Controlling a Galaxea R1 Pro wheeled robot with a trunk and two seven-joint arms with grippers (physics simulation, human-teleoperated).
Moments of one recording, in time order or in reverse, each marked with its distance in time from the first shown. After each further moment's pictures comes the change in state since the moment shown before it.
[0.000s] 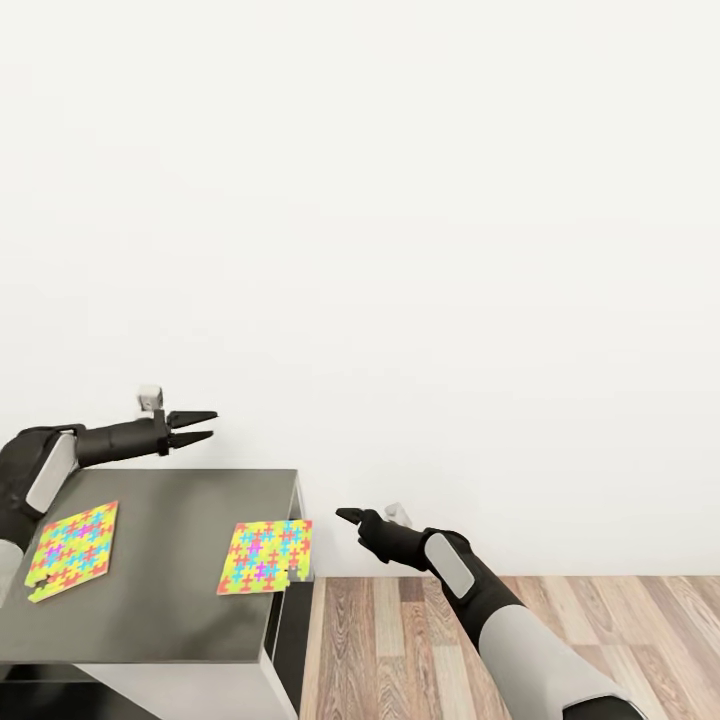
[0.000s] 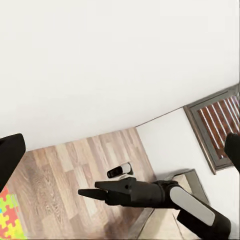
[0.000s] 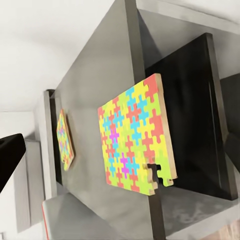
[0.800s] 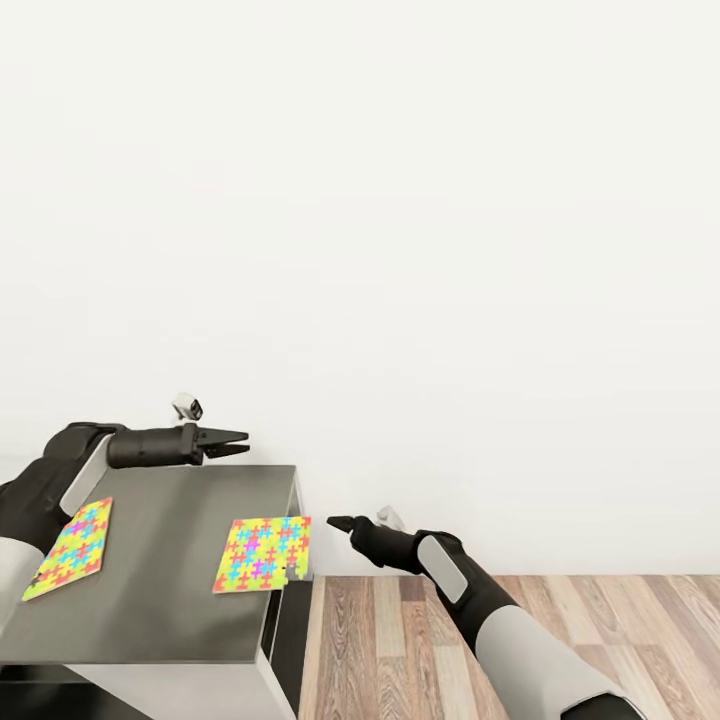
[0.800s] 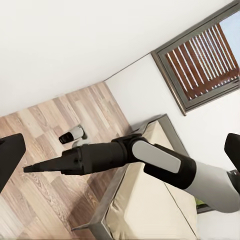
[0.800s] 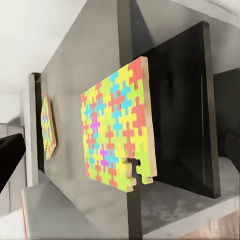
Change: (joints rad) left arm 0.005 -0.009 -0.220 -0.089 -0.002 -0.004 -0.196; right arm 0.000 0.001 0.094 -0.001 0.000 -0.013 0.002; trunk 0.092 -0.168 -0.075
